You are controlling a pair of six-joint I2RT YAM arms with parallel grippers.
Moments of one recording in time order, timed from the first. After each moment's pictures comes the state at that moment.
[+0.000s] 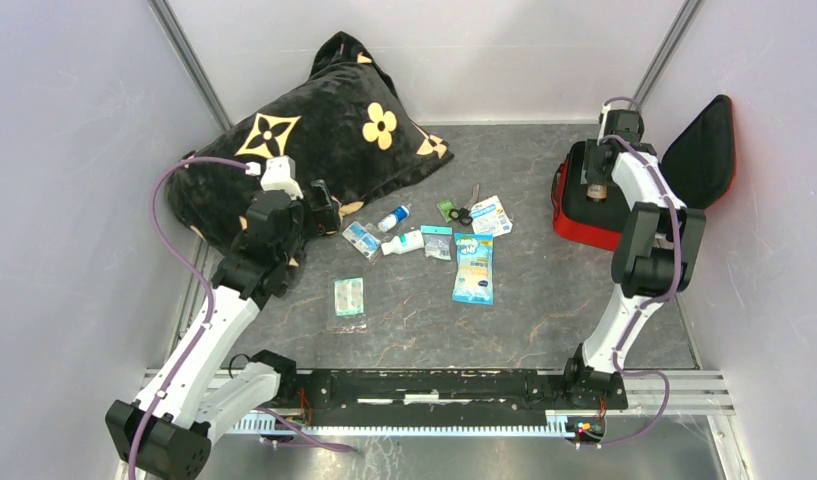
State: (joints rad) left arm -0.35 0.90 0.86 -0.33 -0.25 -0.34; right arm -0.17 1.89 1.54 -0.50 0.19 -0.04
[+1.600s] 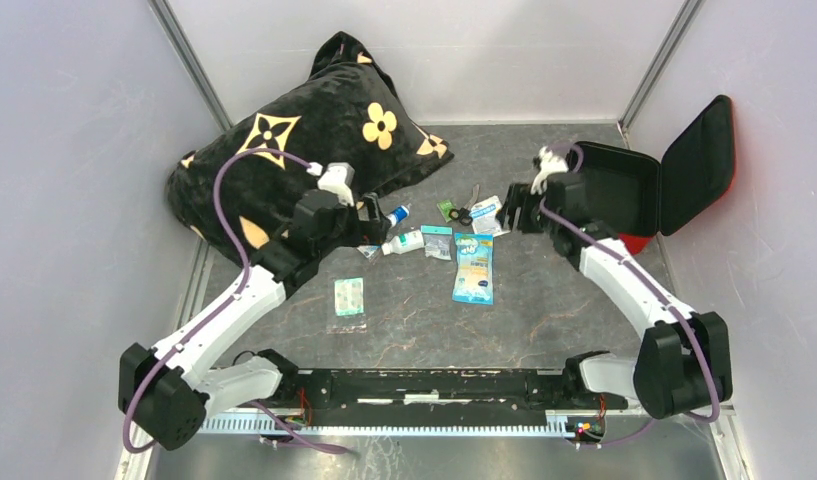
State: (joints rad) left arm -0.52 1.07 0.87 -0.27 -0.12 -0.40; right arm 0.21 1.26 0.92 -0.18 -0.10 0.26
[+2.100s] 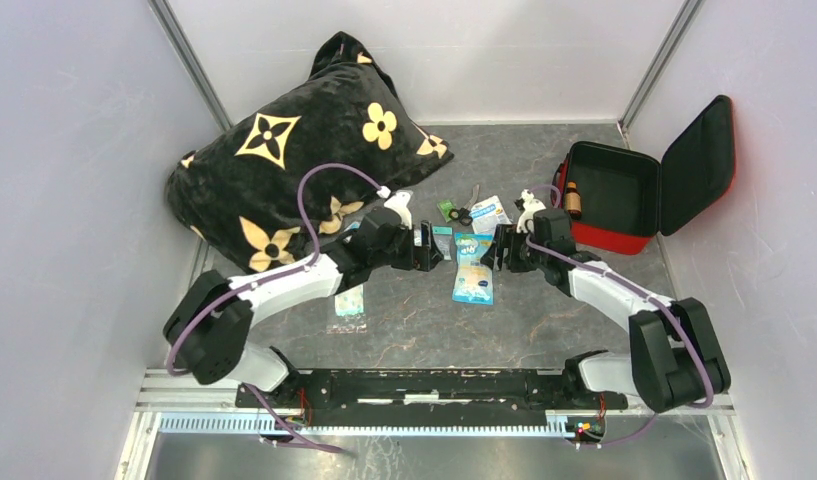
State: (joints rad) left arm -0.76 1.42 0.83 0.01 0.02 -0.55; right arm 0.28 1.28 0.57 -0.03 -0.29 0.32
